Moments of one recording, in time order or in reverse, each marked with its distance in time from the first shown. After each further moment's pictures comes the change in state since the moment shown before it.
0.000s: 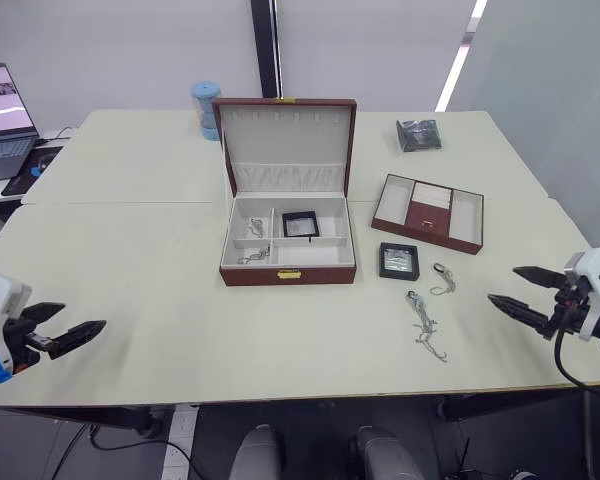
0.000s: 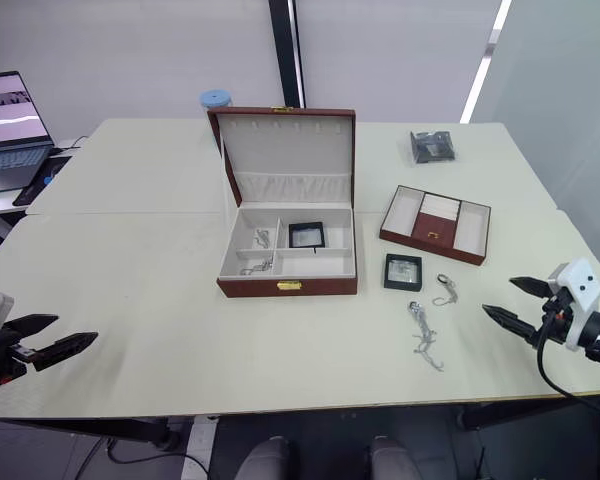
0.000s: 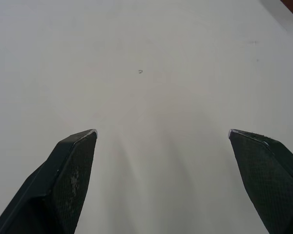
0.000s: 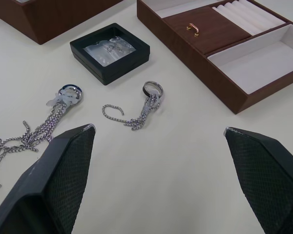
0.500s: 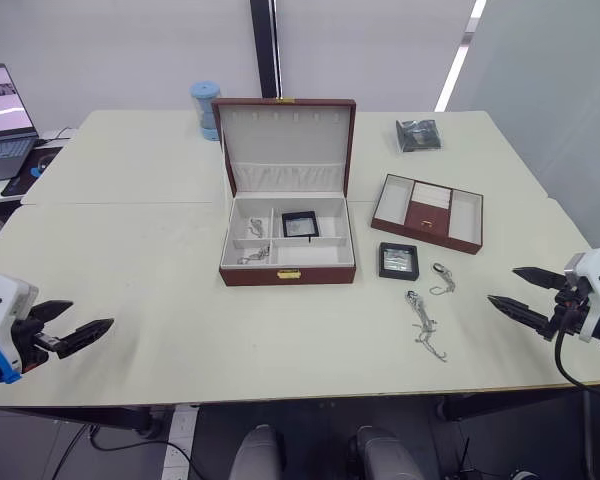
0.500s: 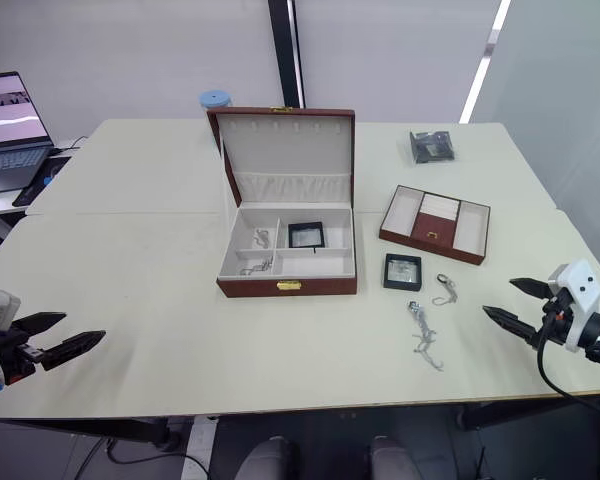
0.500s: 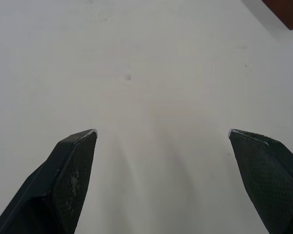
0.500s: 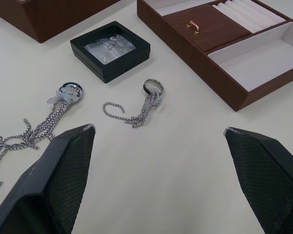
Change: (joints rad) left arm 0.001 -0.035 -0.001 -0.047 -0.012 -0.037 0.019; right arm 0.005 -0.001 0.000 -0.015 0.002 0.005 0.001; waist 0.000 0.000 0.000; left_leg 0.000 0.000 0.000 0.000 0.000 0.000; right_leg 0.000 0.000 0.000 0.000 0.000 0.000
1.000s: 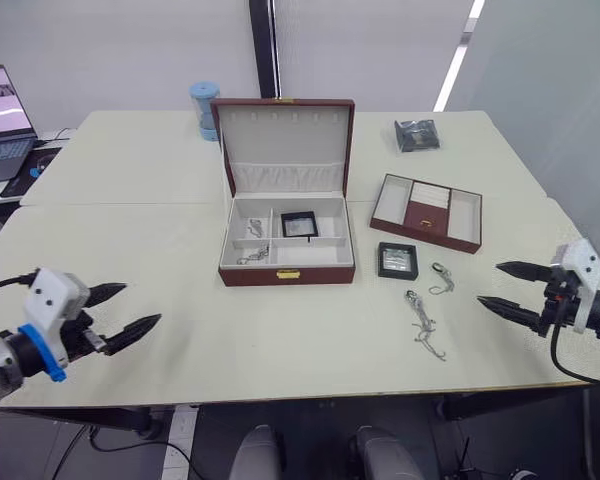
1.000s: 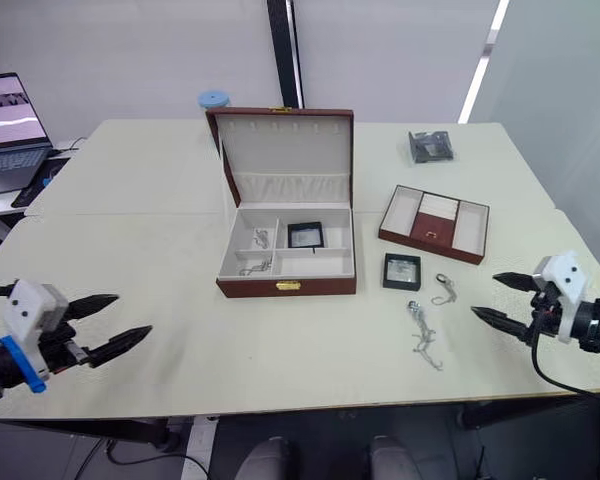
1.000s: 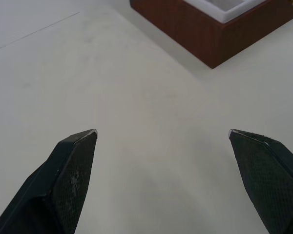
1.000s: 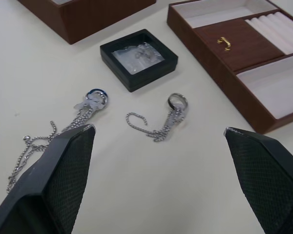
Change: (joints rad) left arm 0.015 -0.094 -0.118 -0.247 -0.009 -0.142 -0.035; right arm -0.087 -0.043 0.102 -0.043 -0.012 0.017 0.086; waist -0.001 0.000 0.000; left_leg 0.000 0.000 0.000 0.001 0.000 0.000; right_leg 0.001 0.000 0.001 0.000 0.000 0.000
